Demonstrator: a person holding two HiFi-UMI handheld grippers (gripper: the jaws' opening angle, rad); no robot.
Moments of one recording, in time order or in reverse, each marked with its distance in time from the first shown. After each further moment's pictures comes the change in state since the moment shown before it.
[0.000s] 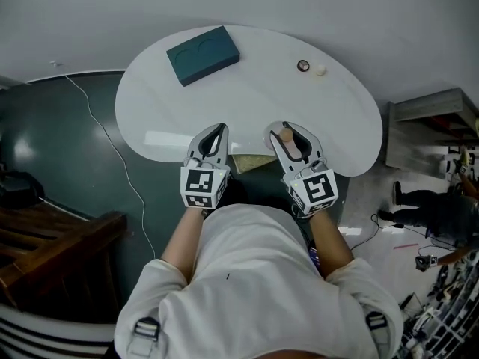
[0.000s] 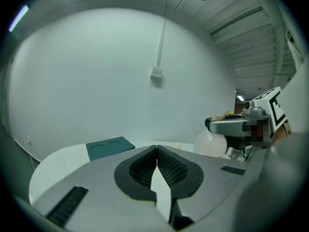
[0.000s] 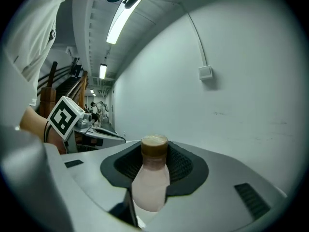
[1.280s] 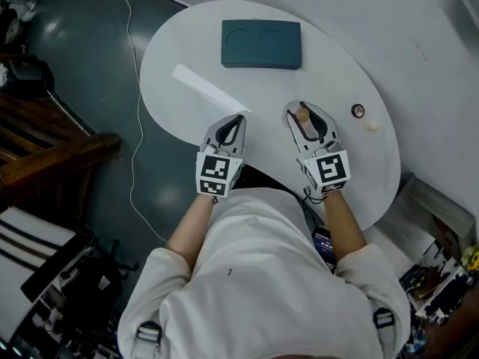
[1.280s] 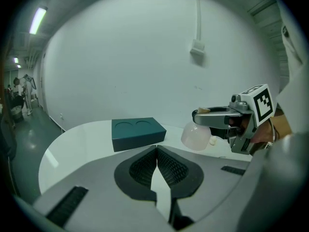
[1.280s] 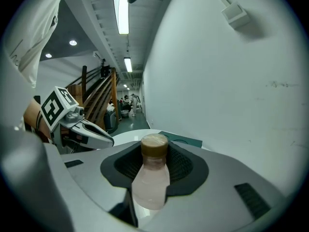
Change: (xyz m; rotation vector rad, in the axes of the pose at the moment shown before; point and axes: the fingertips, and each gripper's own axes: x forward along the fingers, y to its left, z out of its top) left arm 0.086 0.082 -0.052 -0.216 0.195 0.336; right arm 0.195 -0.066 -0.032 -0.088 0.142 0.436
